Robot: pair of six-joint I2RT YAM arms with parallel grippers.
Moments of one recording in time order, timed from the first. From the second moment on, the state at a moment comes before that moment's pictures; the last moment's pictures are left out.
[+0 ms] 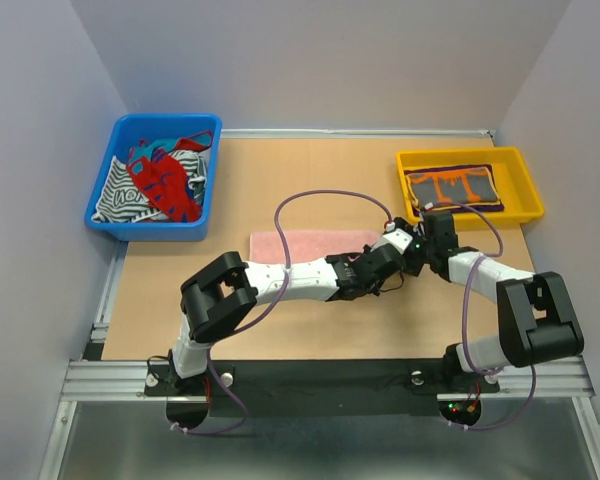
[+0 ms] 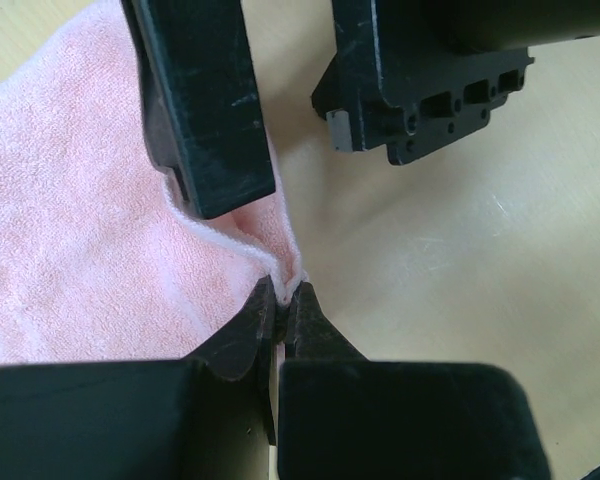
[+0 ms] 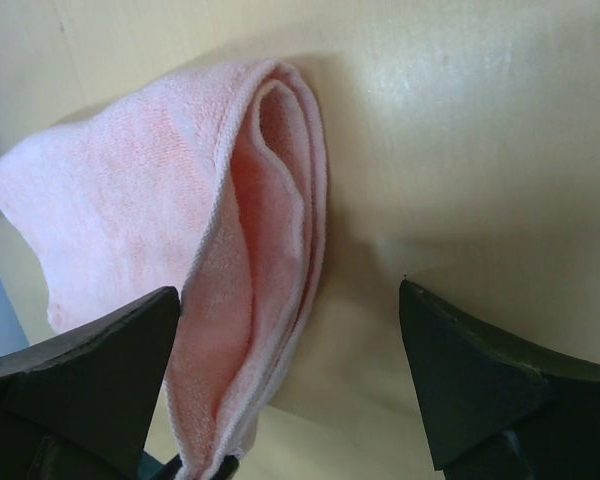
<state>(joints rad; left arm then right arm) -1.21 1.93 1.38 -0.26 -0.38 -0.36 0.17 1.42 0.59 0.02 -0.38 0.72</state>
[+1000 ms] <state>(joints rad) -1.21 1.92 1.38 -0.27 -0.41 -0.36 0.17 1.31 0.64 -0.07 -0.39 0.78</state>
